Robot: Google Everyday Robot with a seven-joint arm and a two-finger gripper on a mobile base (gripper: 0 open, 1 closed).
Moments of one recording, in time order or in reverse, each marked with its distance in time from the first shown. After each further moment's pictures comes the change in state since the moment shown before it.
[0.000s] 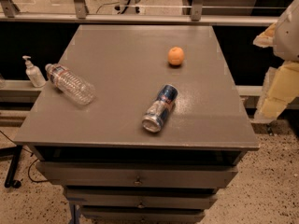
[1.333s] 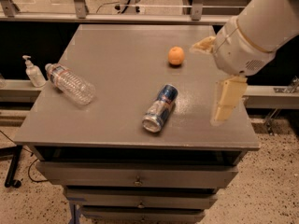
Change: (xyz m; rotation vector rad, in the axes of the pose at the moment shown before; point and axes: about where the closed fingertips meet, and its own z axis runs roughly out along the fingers) arm -0.086 0.006 0.060 -0.050 -0.216 -0.388
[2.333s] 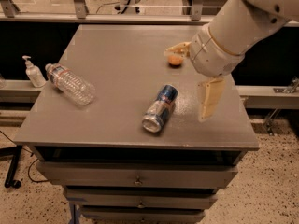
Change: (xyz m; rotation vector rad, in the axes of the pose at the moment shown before) arm -0.023 -0.021 0.038 -0.015 -0.045 -0.279
